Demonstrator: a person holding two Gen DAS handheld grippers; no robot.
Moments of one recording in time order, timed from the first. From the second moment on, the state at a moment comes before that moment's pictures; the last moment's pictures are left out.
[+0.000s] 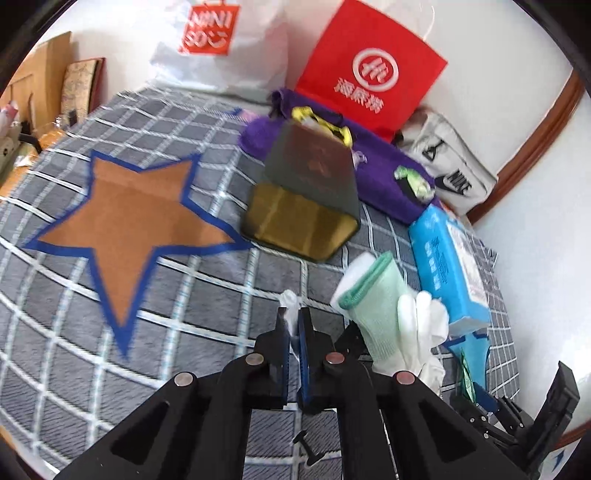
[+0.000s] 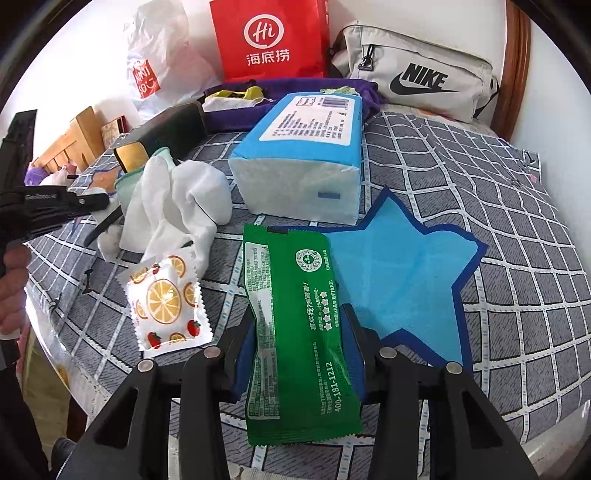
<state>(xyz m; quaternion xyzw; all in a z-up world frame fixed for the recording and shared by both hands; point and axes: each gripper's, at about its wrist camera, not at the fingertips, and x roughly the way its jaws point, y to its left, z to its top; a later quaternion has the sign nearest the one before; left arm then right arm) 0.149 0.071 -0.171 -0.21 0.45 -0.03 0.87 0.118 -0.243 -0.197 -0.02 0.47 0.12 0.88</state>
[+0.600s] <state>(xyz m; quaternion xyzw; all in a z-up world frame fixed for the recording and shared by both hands) 0.130 0.106 -0.110 -0.24 0.40 -0.03 0.89 0.125 -0.228 -0.139 -0.03 0.43 0.14 0.89</state>
